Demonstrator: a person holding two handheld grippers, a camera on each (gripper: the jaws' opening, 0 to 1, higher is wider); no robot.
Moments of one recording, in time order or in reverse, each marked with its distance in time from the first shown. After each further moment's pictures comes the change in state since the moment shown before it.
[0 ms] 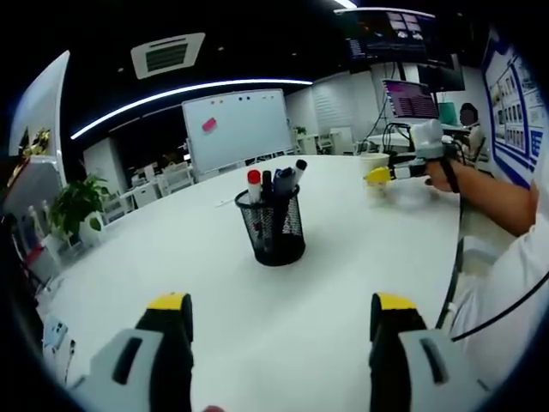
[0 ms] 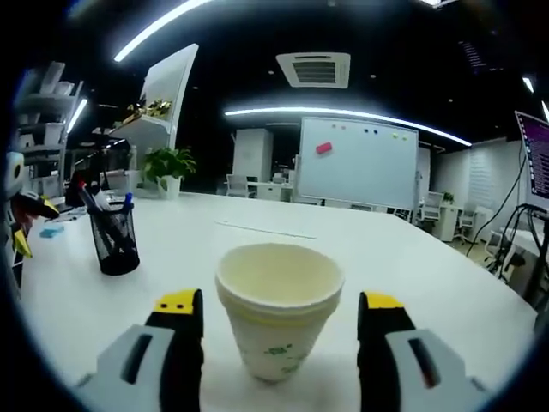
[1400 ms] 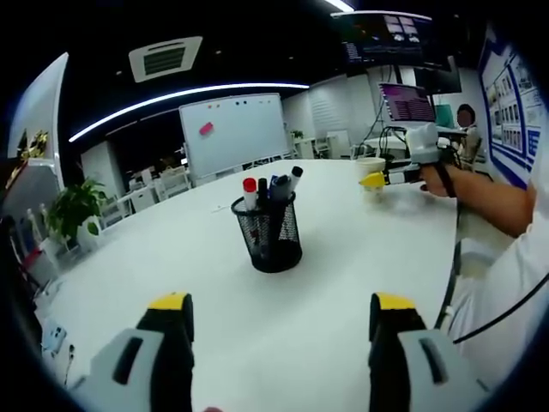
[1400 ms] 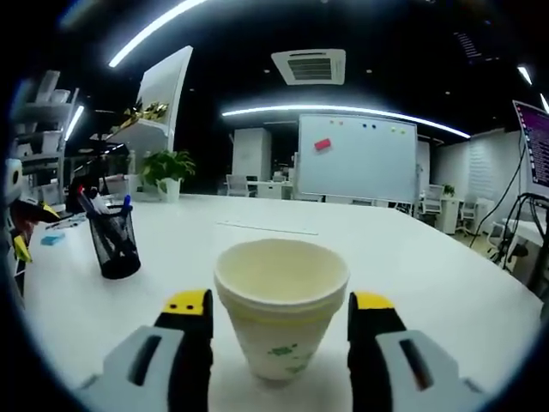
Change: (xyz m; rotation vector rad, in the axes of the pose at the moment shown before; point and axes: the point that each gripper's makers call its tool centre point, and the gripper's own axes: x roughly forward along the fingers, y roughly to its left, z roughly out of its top) left arm 0.001 -0.003 0.007 0.007 -0.020 -0.013; right arm 0.003 0.000 -0.004 0.040 0.013 -0.002
